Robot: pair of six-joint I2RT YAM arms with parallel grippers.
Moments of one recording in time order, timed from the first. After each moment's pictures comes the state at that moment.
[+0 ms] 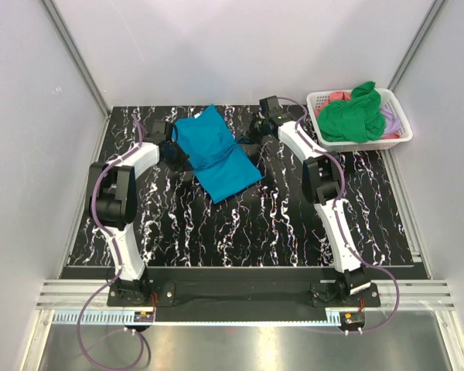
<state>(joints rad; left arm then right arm) -0.14 1.92 1.35 -0.45 0.20 -0.85 0.37 2.64 2.40 -0.56 -0.45 0.85</state>
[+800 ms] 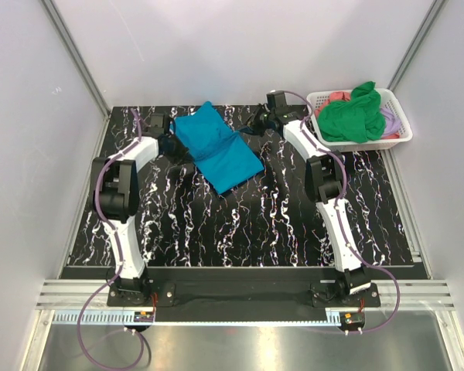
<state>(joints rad) -0.11 2.02 1.46 -0.42 0.26 -0.81 0.33 2.66 2.41 -0.39 -0.45 0.92</state>
